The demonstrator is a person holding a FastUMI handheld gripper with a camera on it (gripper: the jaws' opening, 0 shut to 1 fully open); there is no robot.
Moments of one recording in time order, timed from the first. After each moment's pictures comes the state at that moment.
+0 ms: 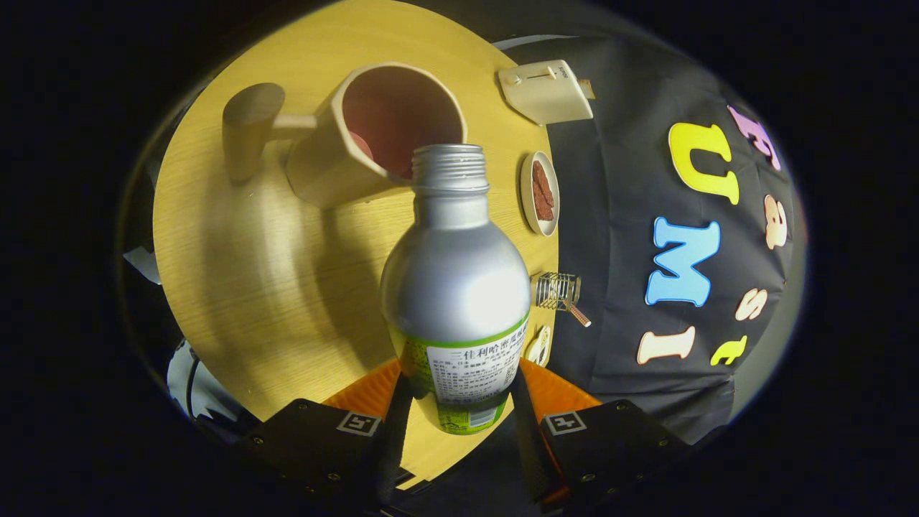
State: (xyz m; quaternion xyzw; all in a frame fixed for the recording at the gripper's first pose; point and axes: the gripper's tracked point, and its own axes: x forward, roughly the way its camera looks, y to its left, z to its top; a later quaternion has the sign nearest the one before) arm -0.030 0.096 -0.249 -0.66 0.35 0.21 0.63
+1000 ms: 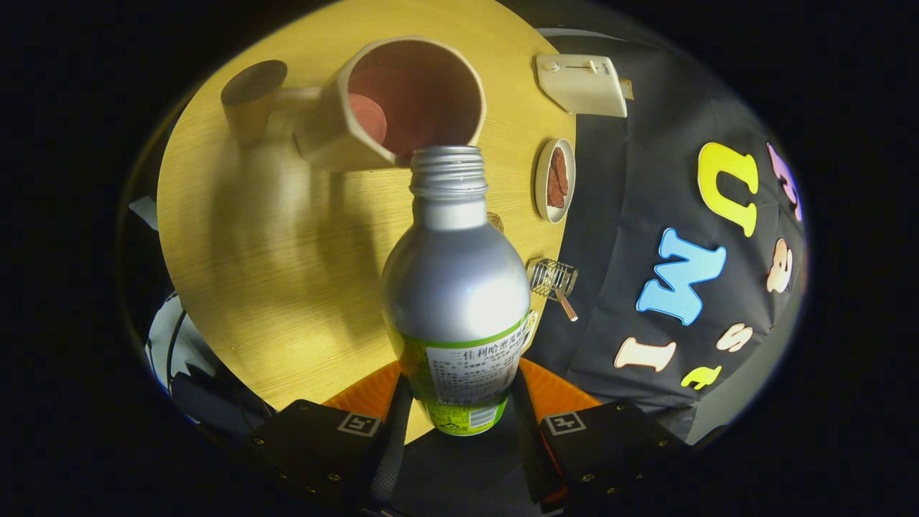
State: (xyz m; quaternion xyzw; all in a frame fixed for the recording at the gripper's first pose) arm -0.025 0.090 -0.223 -0.72 0.38 0.18 0.55
